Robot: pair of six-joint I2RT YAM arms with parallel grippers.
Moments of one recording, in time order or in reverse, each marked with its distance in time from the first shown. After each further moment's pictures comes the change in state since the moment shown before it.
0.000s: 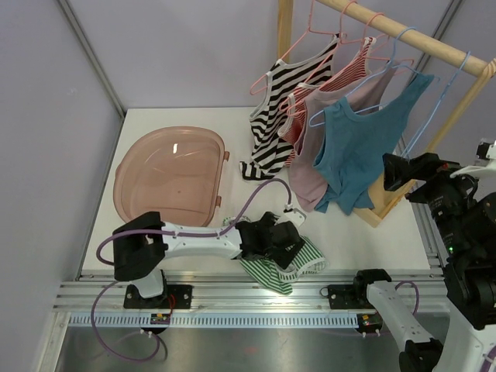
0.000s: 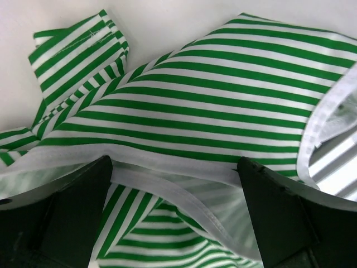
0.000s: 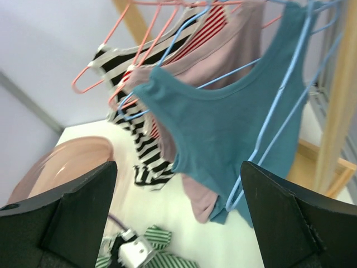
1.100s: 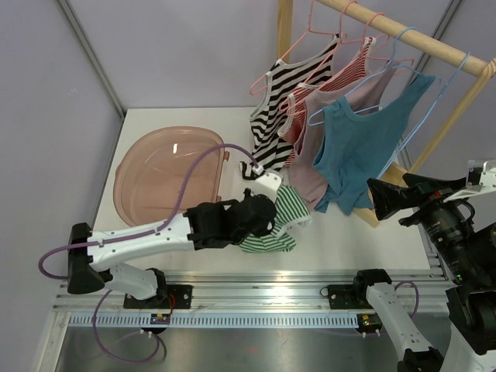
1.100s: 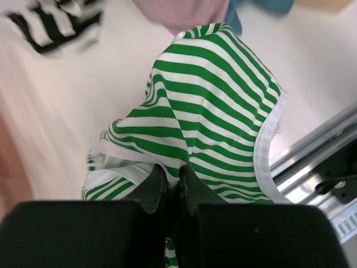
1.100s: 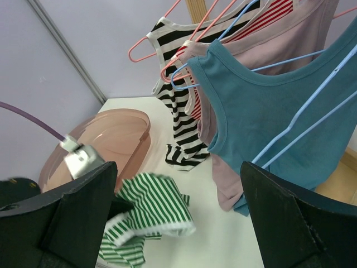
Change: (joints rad) left arm 0.012 -0.291 0.133 -0.177 -0.211 -0.045; right arm 0.000 -0.114 -0.042 -0.023 -0.274 -0.014
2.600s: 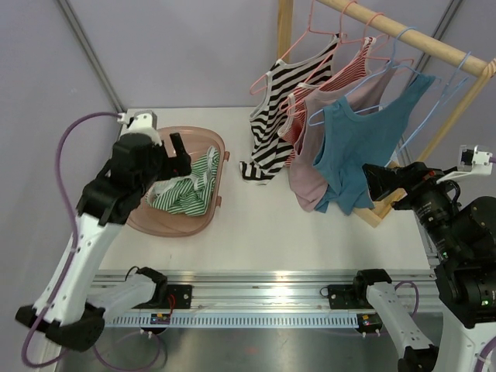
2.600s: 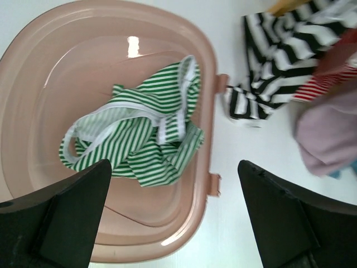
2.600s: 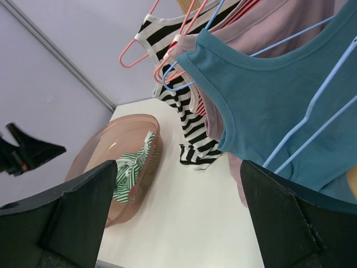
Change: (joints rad) left arm 0.912 -0.310 0.192 -0.313 0.290 0.134; right arm 0.000 0.011 -0.119 0.087 0.044 0.154
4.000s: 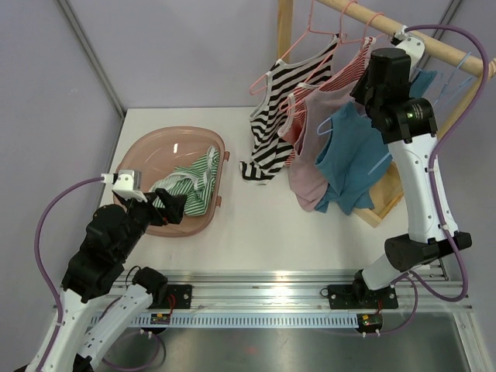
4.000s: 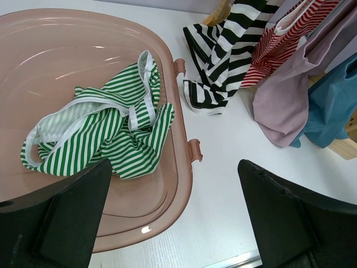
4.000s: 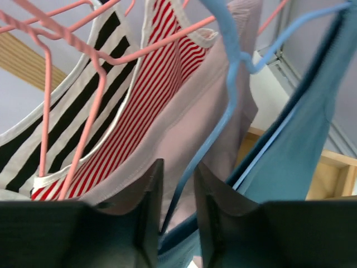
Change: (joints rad) left arm -0.088 -0.644 -0.517 0.204 0.101 0.042; right arm 0.198 0.947 0.632 -0.033 0.680 -0.001
